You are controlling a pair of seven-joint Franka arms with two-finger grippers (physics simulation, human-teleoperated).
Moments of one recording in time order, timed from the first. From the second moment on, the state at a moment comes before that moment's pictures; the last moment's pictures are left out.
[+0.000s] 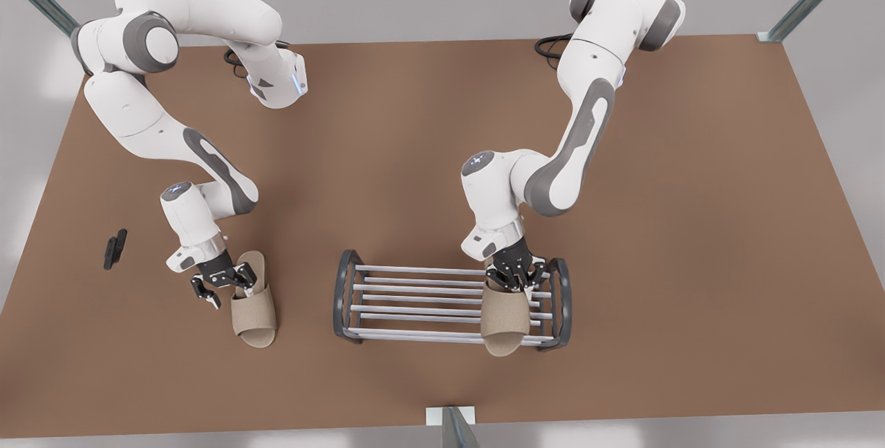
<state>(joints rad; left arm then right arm) -0.59 0.68 0.00 -1.37 0.90 2.24 -0.98 -0.52 0.79 0.38 -2.08 -0.45 3.51 0.01</state>
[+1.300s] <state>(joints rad) -0.09 0.27 -0.17 -1.44 0.21 1.64 -0.36 -0.54 0.80 0.42 -2.08 -0.40 3.51 0.02</state>
